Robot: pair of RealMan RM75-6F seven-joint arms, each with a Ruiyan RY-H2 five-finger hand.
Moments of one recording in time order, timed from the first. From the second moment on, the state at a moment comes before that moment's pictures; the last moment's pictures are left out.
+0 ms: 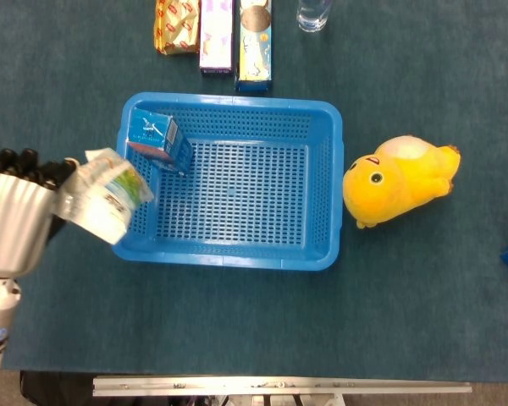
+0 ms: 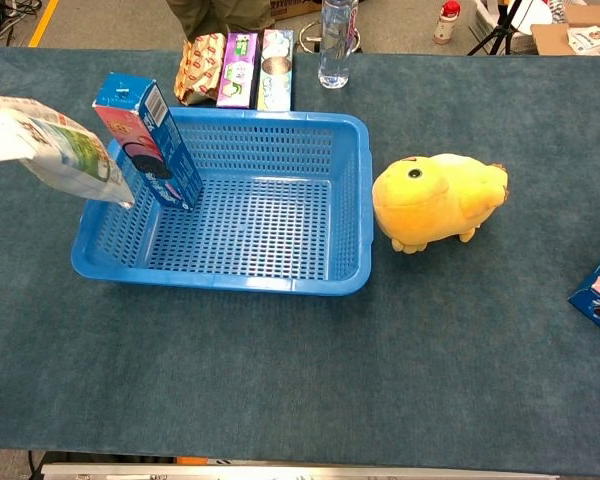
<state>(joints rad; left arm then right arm) -0.21 -1.20 -0.09 -1.90 1.78 1.61 0.57 0.24 -0.91 0.14 -1.84 -1.66 1.50 -0.16</state>
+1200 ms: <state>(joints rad) -0.14 -1.22 -0.13 -1.72 1.35 1.50 0.51 0.24 -0.93 0.13 -1.82 -1.64 1.48 -0.14</state>
